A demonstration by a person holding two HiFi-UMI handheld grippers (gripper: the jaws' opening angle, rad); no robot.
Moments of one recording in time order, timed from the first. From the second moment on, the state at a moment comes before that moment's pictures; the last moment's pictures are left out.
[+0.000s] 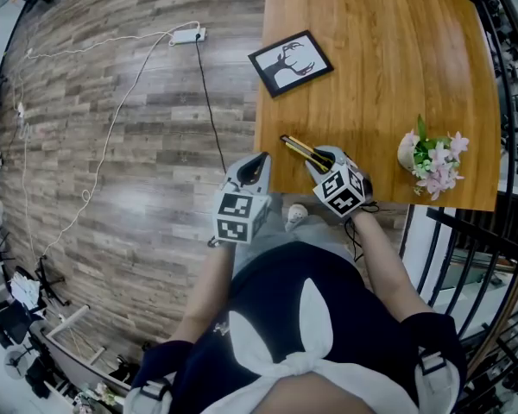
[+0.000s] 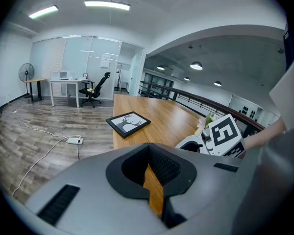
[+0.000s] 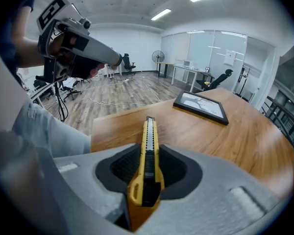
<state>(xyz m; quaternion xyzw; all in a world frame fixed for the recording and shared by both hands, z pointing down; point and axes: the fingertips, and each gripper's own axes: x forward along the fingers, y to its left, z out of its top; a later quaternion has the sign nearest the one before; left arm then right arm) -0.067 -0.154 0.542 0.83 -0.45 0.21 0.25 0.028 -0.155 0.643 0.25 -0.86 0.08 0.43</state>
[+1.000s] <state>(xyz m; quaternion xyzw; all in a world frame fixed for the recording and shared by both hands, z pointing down) -0.073 -0.147 0.549 0.83 -0.45 0.21 0.26 0.025 -0.157 0.668 0.23 -0.86 0.10 0.45</state>
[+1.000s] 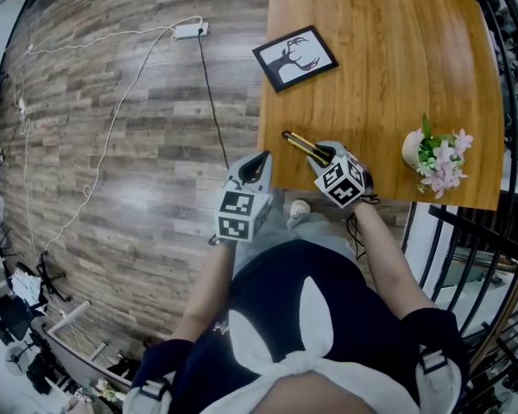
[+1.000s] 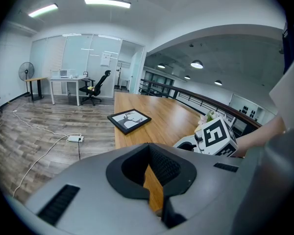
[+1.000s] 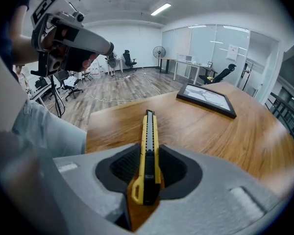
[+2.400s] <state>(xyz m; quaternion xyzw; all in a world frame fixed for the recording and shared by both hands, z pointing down) -0.071 -0.139 0.533 0.83 -0.46 0.20 0.24 0.029 -0.172 0.576 0.34 -0.88 0.13 0.32</state>
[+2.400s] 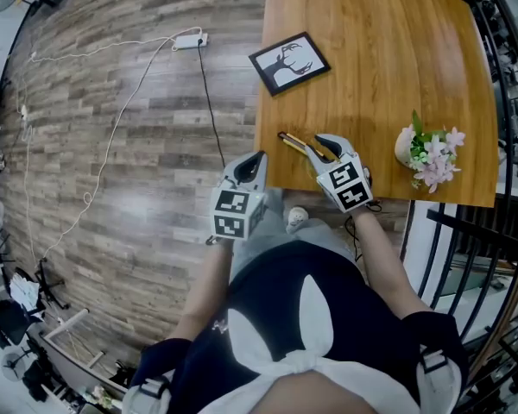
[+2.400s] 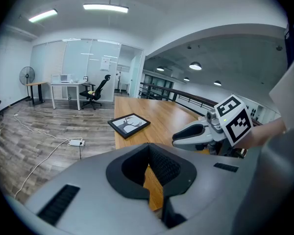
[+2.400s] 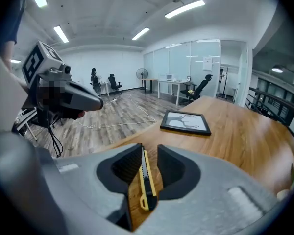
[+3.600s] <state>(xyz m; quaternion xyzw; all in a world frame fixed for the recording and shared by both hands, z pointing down) -0.057 -0.111 0.496 0.84 -0.47 0.16 0.22 0.036 -0.132 0.471 0.37 -0.90 0.07 0.22</state>
